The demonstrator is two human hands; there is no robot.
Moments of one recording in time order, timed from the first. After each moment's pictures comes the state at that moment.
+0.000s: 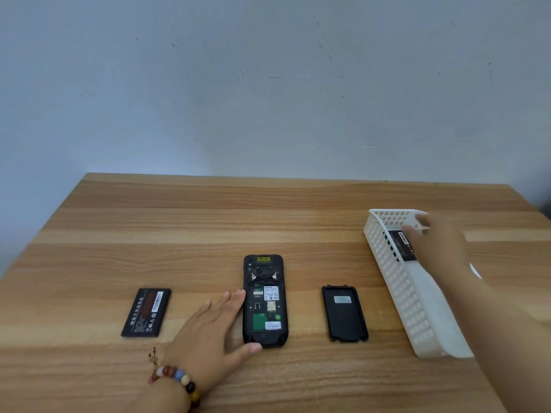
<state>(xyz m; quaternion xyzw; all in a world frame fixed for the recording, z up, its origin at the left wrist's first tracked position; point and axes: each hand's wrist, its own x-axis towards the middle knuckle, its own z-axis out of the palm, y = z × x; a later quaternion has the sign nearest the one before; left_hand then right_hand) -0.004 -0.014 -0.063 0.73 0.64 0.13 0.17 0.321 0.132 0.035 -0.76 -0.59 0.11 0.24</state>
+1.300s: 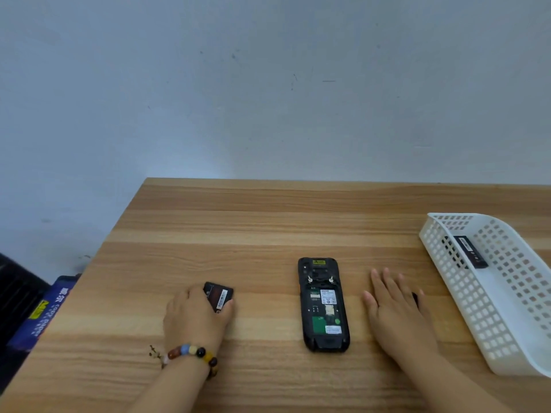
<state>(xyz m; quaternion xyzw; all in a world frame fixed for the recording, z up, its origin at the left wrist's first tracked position) -0.082 -0.010 -0.052 0.44 0.88 0.16 0.09 0.205 0.052 -0.054 -0.71 -0.69 0.14 0.00</state>
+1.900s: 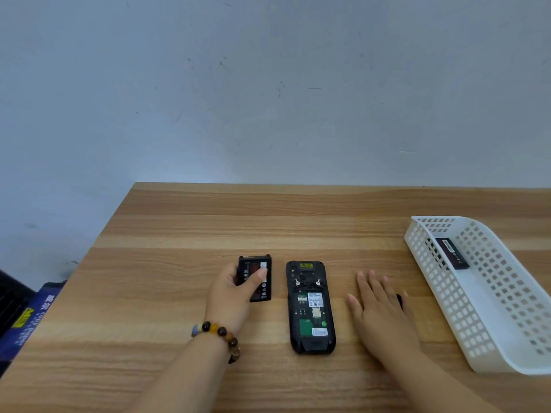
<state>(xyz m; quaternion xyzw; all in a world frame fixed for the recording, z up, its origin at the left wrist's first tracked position) -0.026 0.021 -0.018 0.34 0.65 0.53 0.43 0.207 0.053 -0.057 -0.70 -0.70 0.14 -0.01</state>
